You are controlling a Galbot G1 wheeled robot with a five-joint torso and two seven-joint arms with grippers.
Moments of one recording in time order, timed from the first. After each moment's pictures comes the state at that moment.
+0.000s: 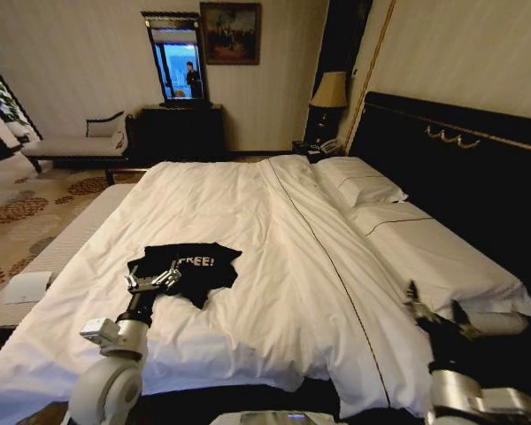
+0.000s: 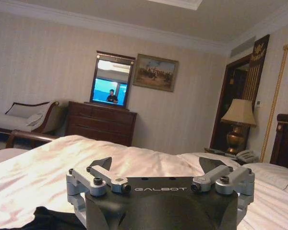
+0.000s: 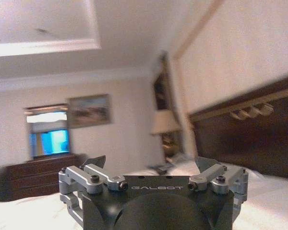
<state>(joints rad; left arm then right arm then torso) 1.66 -1.27 -0.67 -2.38 -0.51 0.13 -0.16 -1.98 1.43 0.91 2.38 0.56 0.27 -0.10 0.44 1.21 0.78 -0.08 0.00</state>
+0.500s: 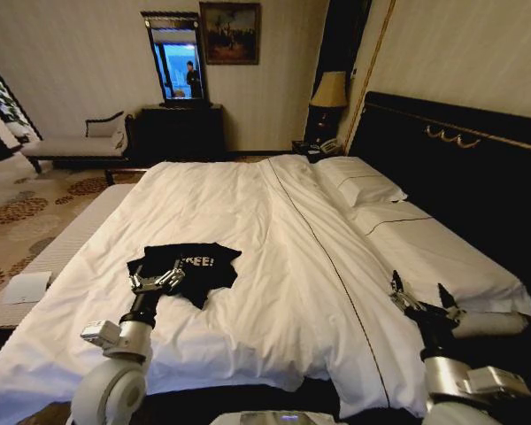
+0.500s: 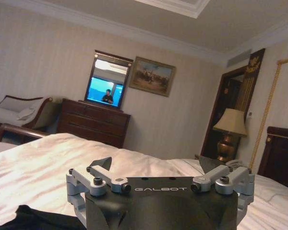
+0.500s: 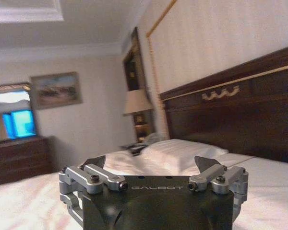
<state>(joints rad) 1.67 -1.30 -0.65 -2.43 -0.55 0.15 -0.15 -1.92 1.36 0.89 2.49 0.59 0.01 0.19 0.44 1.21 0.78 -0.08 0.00</state>
